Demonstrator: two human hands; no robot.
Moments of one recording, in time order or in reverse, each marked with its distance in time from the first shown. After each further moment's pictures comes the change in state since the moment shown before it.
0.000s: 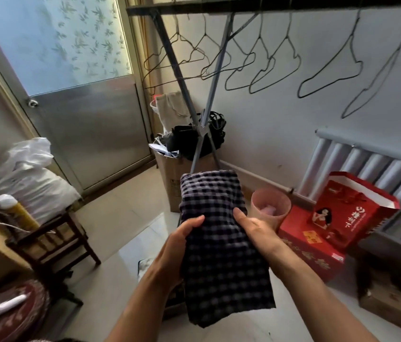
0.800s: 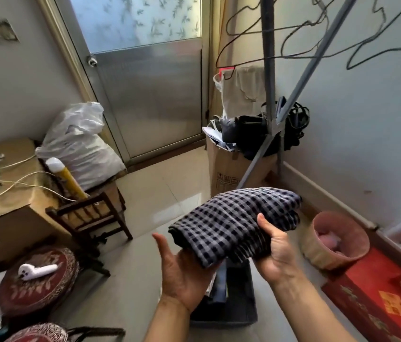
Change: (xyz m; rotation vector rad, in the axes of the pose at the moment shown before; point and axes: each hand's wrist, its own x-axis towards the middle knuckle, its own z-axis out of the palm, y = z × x) left_hand 0.174 0.016 -0.128 -0.887 0.153 0.169; right_hand 0.229 -0.054 0.102 1.011 -0.197 0.186
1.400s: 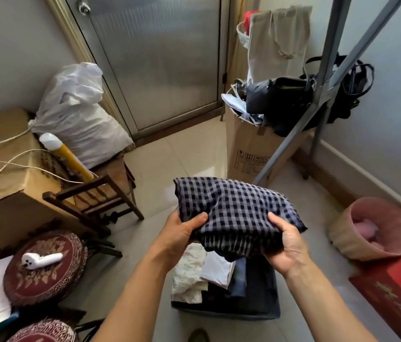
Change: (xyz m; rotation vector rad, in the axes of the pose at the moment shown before) left_hand 0.140 0.102 -0.064 0.876 0.291 0.058; right_hand 0.160 0.056 -0.023 -0.046 0.297 0.175
